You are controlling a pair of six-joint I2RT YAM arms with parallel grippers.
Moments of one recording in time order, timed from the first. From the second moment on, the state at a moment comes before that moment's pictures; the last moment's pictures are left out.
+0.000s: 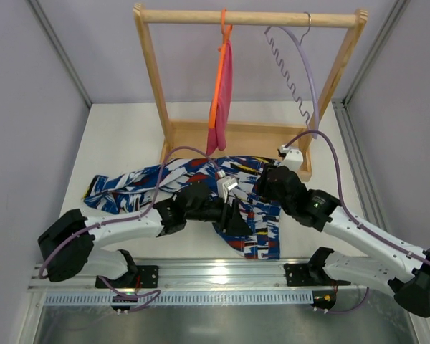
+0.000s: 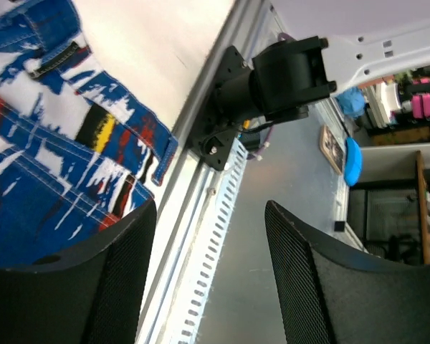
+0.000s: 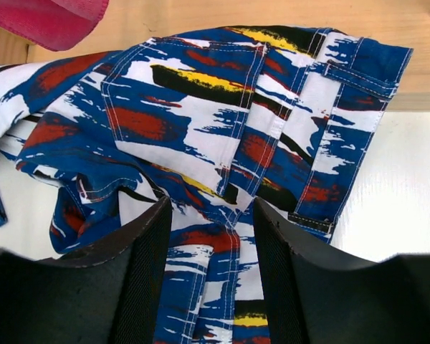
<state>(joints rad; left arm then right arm) -1.02 1.35 0.67 0.32 0.50 -0.74 0.82 0.95 0.81 -0.50 0.53 0.69</state>
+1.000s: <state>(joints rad) -0.12 0.90 0.62 -0.29 0.12 -0.93 0.12 1.16 0.52 0.09 0.17 0.64</state>
